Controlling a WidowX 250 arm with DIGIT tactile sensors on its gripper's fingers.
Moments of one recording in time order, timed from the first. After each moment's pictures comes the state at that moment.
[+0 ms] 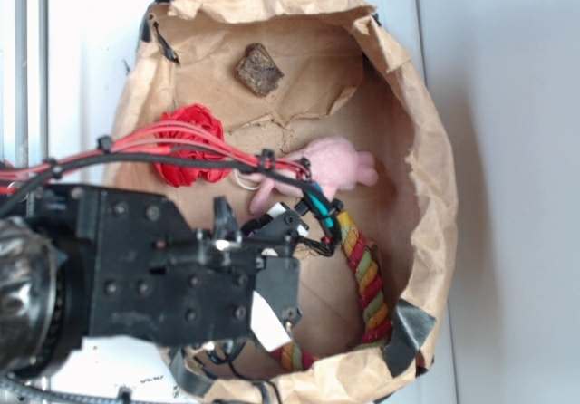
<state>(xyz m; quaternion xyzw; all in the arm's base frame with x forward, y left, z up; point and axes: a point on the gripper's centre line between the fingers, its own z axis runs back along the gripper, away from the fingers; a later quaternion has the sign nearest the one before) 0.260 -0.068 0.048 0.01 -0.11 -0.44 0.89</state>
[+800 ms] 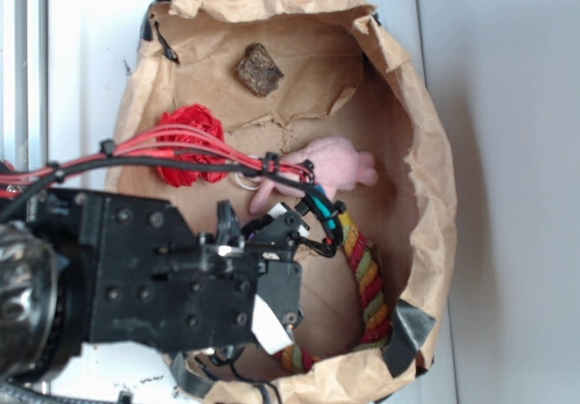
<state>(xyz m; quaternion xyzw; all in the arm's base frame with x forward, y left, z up) 0.260 -0.070 0.048 0.01 -0.11 -0.43 0.89</state>
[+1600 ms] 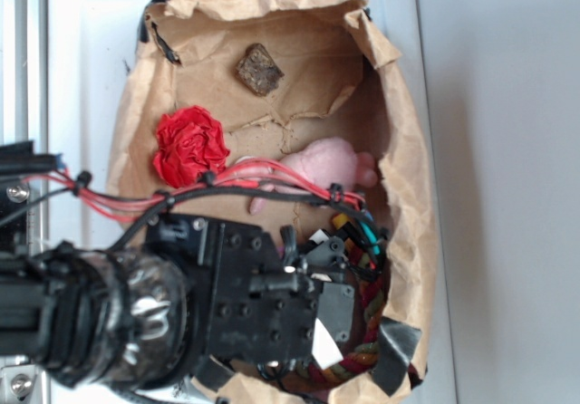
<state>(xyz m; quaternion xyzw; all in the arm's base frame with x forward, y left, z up) 0.295 -0.076 0.027 0.03 -0.13 -0.44 0.89</state>
